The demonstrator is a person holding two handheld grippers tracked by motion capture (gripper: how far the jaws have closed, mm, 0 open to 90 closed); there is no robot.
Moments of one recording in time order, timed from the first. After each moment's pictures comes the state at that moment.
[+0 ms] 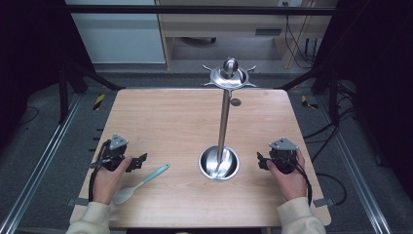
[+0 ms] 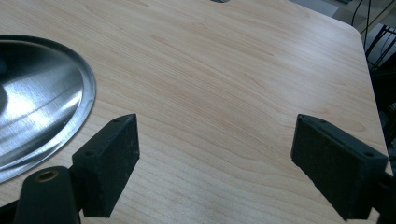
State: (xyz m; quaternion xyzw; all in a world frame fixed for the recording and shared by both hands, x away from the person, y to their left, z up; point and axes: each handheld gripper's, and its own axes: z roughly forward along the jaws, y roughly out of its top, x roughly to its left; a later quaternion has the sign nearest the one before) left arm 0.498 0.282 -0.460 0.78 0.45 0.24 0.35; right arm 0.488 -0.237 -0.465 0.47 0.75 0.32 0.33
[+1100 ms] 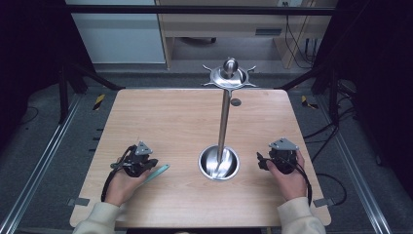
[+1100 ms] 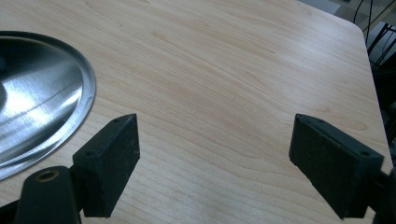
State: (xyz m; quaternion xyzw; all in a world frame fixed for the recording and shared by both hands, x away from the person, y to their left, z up) left arm 0.495 0.229 -0.476 0.87 0.37 0.16 0.30; right arm 0.489 -0.237 -0.466 0.47 0.76 0.32 0.33
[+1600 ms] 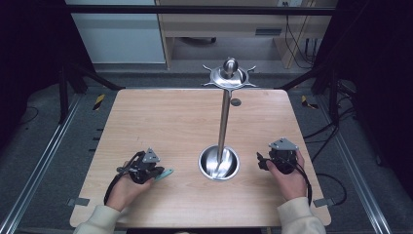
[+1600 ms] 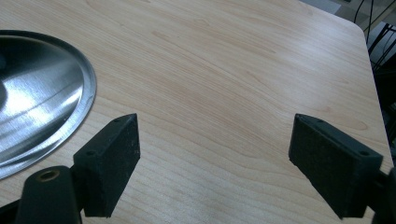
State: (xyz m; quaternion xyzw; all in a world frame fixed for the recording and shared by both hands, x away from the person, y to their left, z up) left arm 0.478 0.211 -0.478 0.89 0.31 0.13 0.30; right arm 0.489 -0.237 -0.467 0.47 0.76 0.32 0.33
